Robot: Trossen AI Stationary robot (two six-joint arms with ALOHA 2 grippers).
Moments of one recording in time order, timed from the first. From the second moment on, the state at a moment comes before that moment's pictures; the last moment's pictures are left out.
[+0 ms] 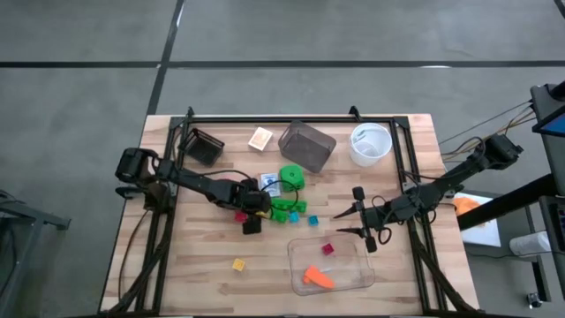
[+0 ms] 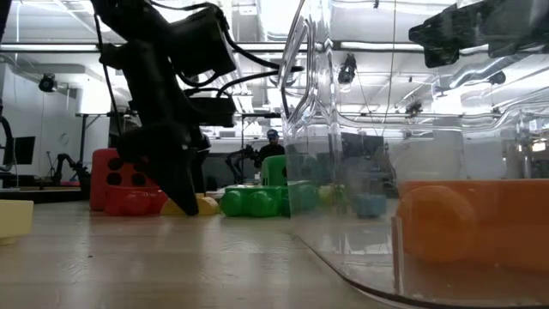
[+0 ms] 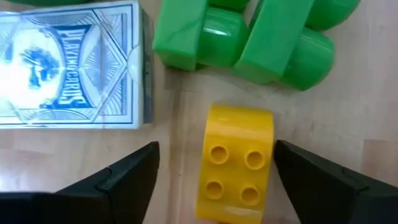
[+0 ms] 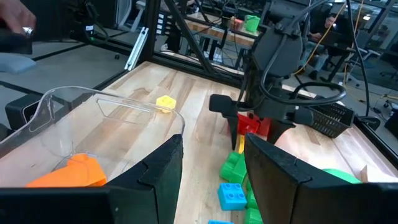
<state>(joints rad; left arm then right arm) -0.10 1.75 0.89 -0.38 -0.15 -0.16 0.49 1.01 0.29 0.55 0.33 -0.13</state>
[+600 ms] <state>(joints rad) -0.12 1.72 0.89 -0.39 -0.12 -0.16 0.49 1.01 0.29 0.54 0.33 -0.13</state>
